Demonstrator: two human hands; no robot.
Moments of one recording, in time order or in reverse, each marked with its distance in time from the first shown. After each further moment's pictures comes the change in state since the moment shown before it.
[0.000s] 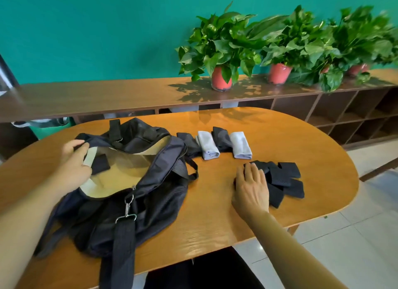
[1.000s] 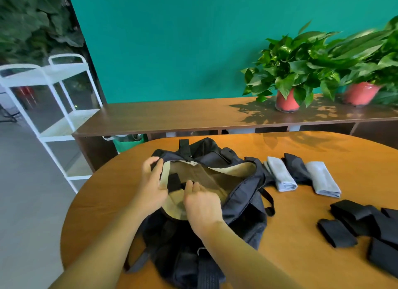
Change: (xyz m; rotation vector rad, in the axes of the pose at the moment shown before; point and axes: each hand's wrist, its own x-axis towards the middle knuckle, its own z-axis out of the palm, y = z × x) left_hand -0.008 -0.011 -0.013 -0.089 0.001 0.080; right_hand 0.019 -0.277 -0.038 0.128 -0.044 -0.510
